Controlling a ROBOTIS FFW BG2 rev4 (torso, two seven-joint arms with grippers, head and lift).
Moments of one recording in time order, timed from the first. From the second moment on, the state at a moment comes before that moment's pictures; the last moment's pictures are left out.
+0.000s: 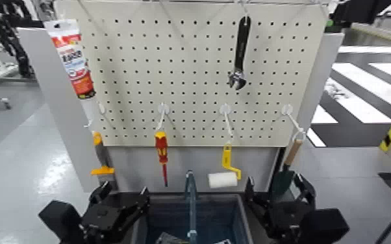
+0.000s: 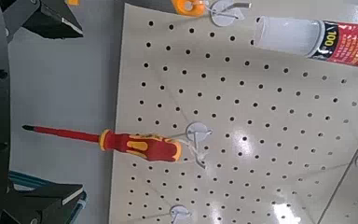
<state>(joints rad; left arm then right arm) 0.24 0.12 -0.07 -1.77 0.31 -0.11 -0.24 0.30 -0.15 0.24 -1.92 0.02 -0.17 -0.22</state>
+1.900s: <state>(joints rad) -0.03 0.24 -0.13 -1.62 1.28 0.68 -0.43 0.45 -0.14 0.20 -2.06 0.02 0.08 -0.17</state>
